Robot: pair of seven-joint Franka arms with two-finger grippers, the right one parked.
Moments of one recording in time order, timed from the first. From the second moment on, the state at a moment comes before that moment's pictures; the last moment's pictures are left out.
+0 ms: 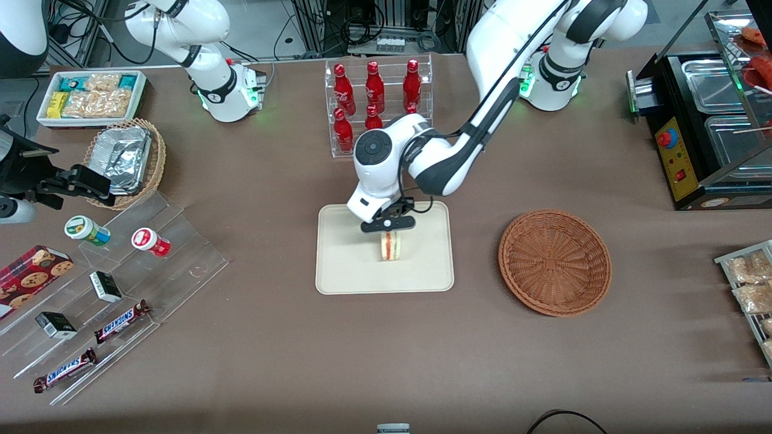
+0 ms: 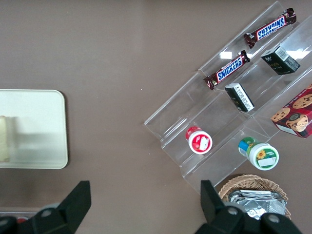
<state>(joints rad) -0.72 0.71 -0.19 -1.47 0.18 2.14 -1.04</state>
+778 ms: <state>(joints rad) -0.74 0.76 -0.17 -1.43 0.21 2.15 -1.07</state>
